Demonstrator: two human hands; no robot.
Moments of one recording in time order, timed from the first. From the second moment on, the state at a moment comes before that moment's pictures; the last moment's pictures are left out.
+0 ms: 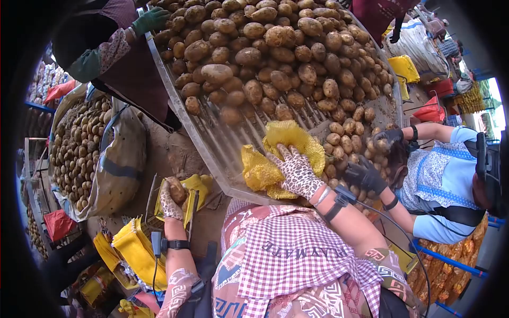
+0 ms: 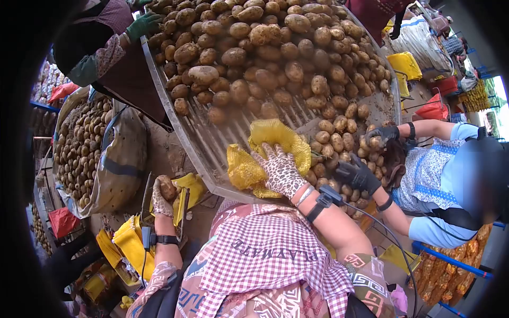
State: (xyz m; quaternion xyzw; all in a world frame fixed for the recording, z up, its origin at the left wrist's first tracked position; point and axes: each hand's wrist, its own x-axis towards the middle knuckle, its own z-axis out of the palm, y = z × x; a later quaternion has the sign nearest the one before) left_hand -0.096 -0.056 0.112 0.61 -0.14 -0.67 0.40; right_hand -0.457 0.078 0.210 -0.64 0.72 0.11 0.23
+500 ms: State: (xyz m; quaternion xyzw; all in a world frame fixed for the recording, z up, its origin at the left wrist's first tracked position) left_hand 0.005 -0.039 -0.123 0.52 -0.78 -0.32 -0.12; right_hand -0.524 0.135 0.181 -0.54 0.77 0.22 0.25
